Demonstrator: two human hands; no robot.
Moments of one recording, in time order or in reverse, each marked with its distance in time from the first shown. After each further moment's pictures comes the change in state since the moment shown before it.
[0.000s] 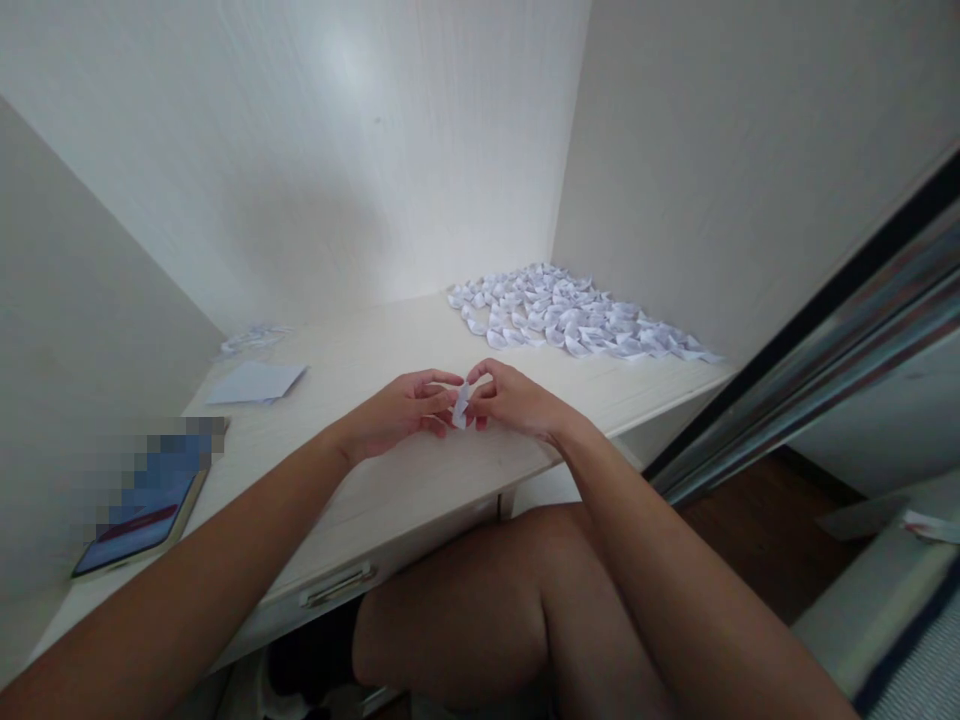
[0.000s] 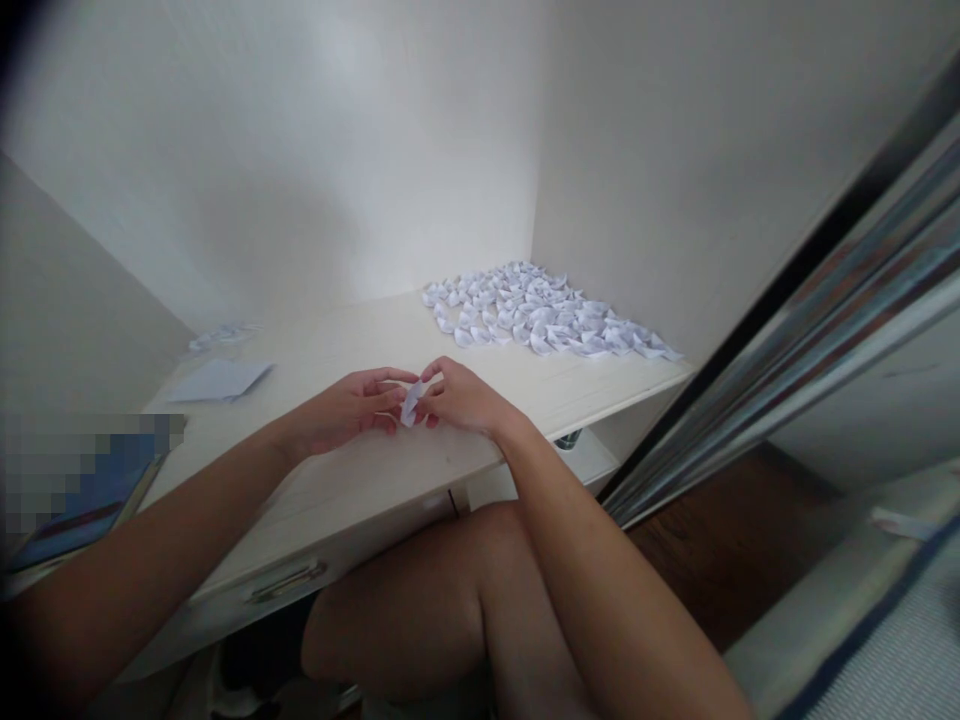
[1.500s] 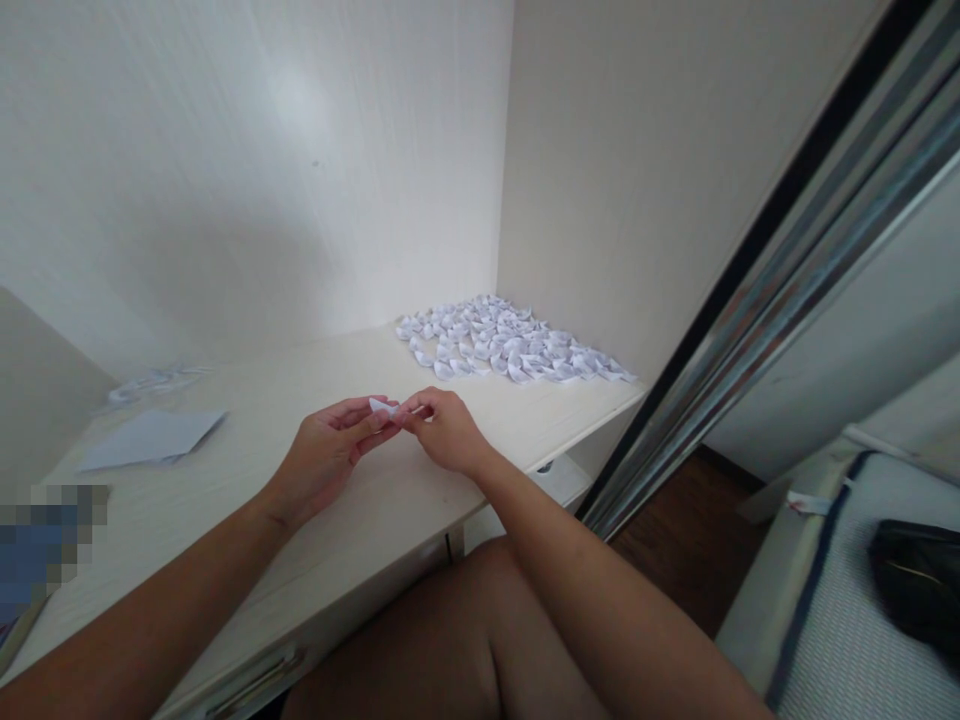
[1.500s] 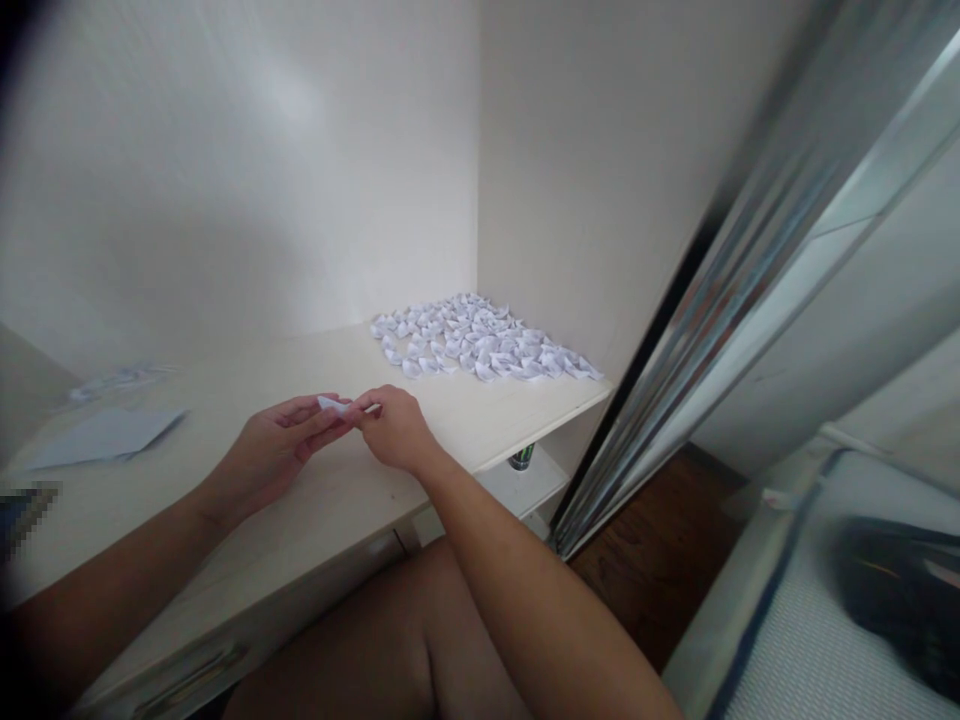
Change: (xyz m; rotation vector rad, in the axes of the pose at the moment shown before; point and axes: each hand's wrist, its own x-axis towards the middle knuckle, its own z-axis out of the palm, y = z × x) left_hand 0.007 -0.012 0.012 -0.243 0.322 0.278; right_hand 0.017 0.006 0.017 -0.333 0.382 -0.294
